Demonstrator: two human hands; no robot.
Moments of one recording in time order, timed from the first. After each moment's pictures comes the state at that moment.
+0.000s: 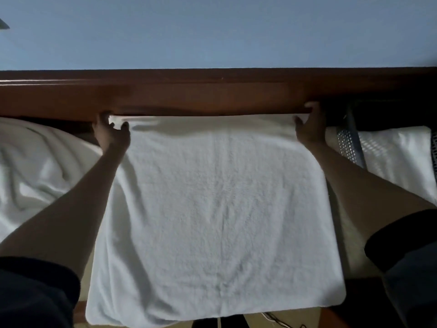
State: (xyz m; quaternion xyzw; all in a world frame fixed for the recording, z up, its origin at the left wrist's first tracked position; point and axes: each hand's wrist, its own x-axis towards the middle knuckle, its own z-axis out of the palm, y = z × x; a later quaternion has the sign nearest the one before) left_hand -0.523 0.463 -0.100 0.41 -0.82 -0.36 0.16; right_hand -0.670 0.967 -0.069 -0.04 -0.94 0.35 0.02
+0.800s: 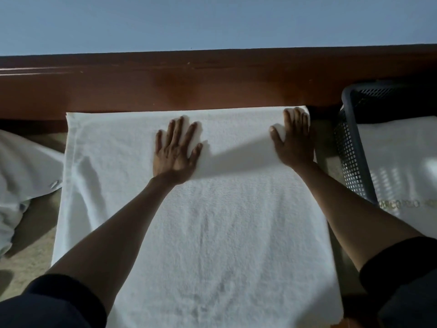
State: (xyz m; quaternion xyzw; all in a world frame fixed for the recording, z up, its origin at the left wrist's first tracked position) left_hand -0.539 0.669 -0.151 0.04 -0.99 -0.13 -0.03; right_hand -0.651 0.994 -0.150 0.07 -0.99 0.10 0.00
